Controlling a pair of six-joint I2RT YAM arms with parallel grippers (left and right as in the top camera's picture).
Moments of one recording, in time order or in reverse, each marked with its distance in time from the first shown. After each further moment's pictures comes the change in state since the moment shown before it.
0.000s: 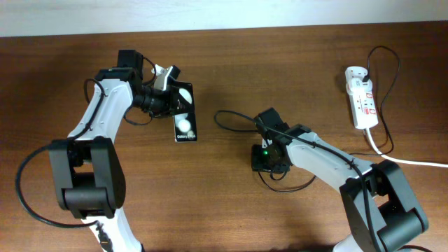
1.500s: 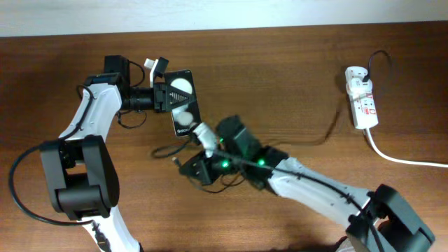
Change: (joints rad) left arm 0.078 0.000 -0.056 0.058 0.518 0.185; right arm 0.316 -0.114 -0.024 0.680 -0.458 -0.067
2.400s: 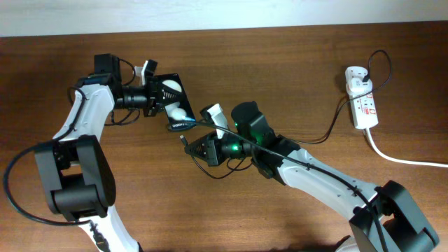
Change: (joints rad) left arm 0.045 0.000 -0.002 0.070 -0.156 -0.447; right arm -0.127 0.000 0.000 0.110 -0.089 0.067
